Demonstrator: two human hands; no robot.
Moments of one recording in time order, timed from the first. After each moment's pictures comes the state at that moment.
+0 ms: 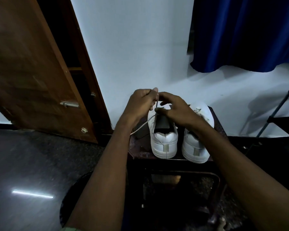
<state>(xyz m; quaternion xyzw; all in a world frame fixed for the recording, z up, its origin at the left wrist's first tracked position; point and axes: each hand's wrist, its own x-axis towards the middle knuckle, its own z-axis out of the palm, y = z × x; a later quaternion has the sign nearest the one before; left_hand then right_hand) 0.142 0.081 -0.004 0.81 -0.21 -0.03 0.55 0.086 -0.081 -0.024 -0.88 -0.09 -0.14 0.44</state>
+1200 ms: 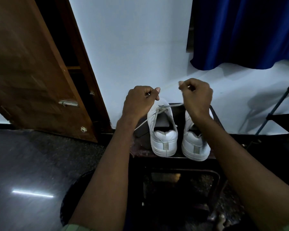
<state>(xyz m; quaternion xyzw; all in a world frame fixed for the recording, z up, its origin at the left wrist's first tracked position) 0.153 0.077 -0.013 0.86 -0.24 0.12 0.43 0.091 -0.103 -0.017 -0.79 0.16 -0.43 0.41</state>
